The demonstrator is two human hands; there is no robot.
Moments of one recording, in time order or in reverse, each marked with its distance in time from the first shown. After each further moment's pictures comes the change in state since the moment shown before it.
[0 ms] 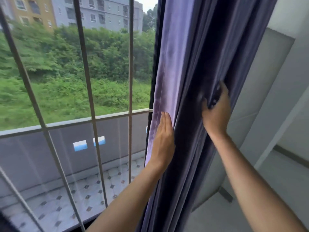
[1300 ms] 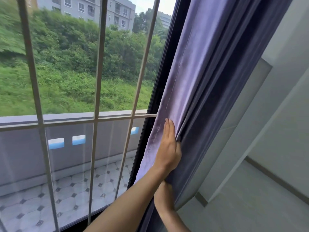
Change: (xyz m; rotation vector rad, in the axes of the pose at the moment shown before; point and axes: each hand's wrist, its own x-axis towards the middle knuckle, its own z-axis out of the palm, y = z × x) left_hand -0.004 0.006 -0.003 -0.403 -0.094 -0.076; right_hand -0.256 0.057 0.070 -0.617 -0.621 0.302
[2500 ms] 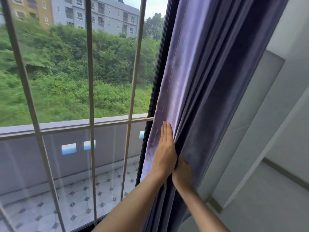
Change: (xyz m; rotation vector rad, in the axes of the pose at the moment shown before) left_hand 0.009 -0.010 0.011 0.259 0.069 0.006; right_hand 0.071 0.002 -0.077 0.420 0.073 -0.125
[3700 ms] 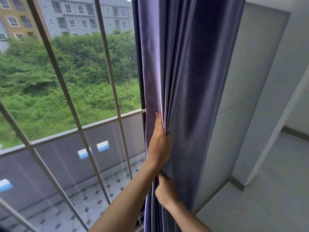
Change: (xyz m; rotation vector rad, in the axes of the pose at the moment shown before) left_hand 0.001 -0.008 0.001 -0.068 -0.065 0.002; right_hand -0.074 0.034 0.081 0.057 -0.360 0.065
